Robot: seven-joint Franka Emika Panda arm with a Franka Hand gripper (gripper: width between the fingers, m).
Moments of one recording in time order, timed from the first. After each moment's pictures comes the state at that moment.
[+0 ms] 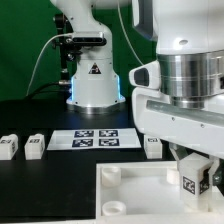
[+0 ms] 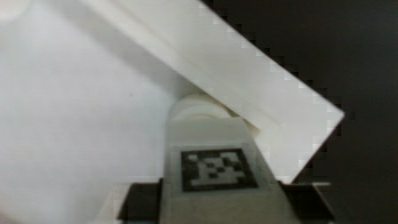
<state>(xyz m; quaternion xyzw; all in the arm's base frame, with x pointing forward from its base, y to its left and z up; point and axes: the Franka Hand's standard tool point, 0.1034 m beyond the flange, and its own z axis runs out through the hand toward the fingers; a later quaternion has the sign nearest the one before) 0.633 0.119 0.072 -0.83 0.55 0.01 0.05</state>
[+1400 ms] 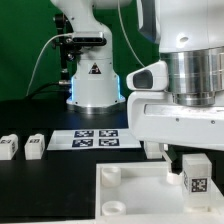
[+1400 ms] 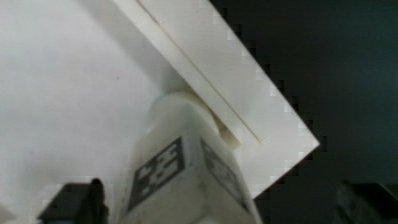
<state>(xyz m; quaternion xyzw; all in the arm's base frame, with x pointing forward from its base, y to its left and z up) 0.635 0.124 0.073 -0.96 0.27 -0.03 0.05</state>
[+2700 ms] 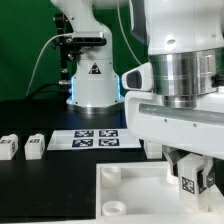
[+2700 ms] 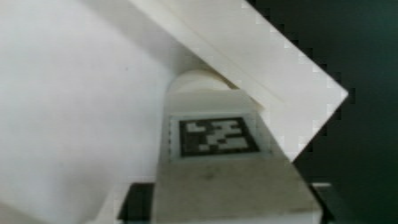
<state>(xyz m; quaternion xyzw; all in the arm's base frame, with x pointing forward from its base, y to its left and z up) 0.635 0.111 0.070 -0.85 0.52 -0.01 0.06</state>
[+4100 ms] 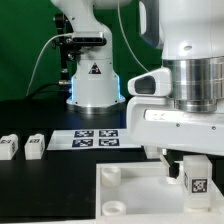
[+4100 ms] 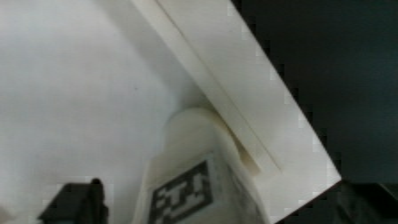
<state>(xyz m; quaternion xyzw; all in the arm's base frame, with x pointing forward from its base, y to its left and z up) 0.631 0.120 0.066 -0.98 0.20 -0.03 0.04</state>
